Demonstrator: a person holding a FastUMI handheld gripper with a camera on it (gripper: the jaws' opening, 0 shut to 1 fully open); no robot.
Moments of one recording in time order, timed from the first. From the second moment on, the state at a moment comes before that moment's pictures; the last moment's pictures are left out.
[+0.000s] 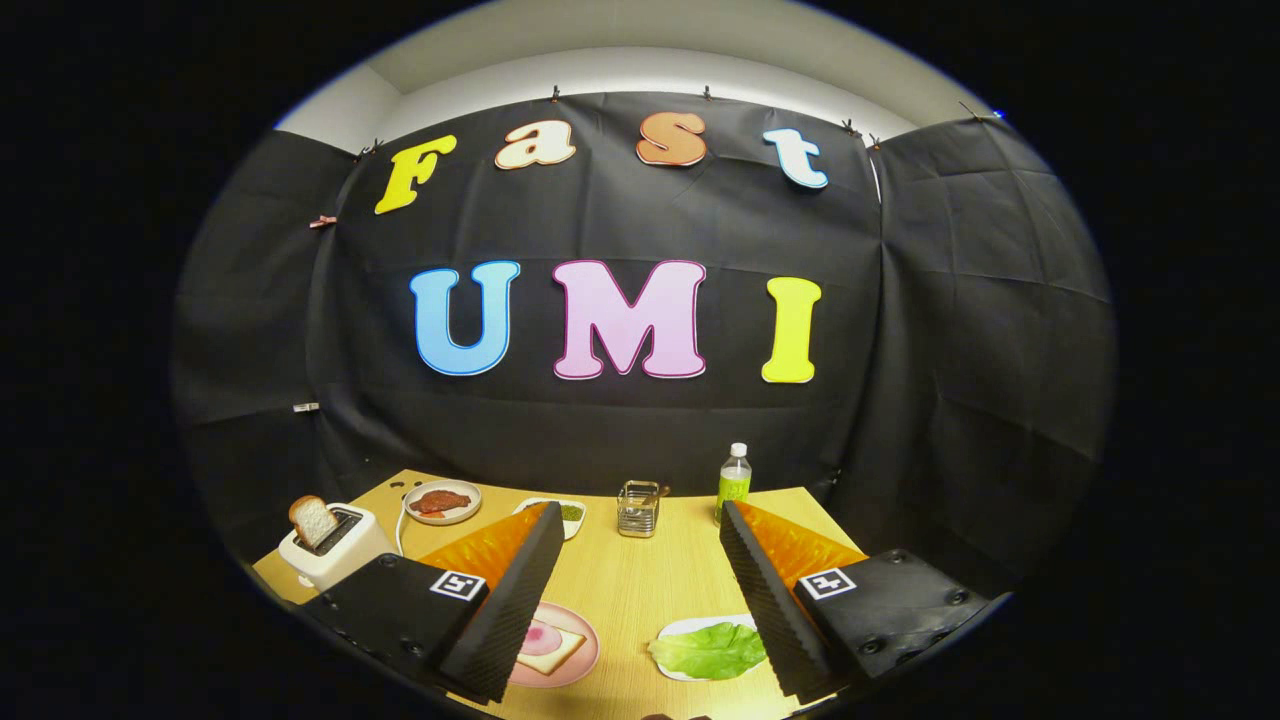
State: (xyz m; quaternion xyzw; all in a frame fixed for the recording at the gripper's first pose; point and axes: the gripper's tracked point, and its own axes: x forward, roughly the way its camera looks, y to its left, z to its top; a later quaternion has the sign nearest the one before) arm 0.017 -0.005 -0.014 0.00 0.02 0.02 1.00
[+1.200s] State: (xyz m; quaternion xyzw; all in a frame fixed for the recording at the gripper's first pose) arm 0.061 -0.050 -0.199 0.00 0.24 0.04 0.97
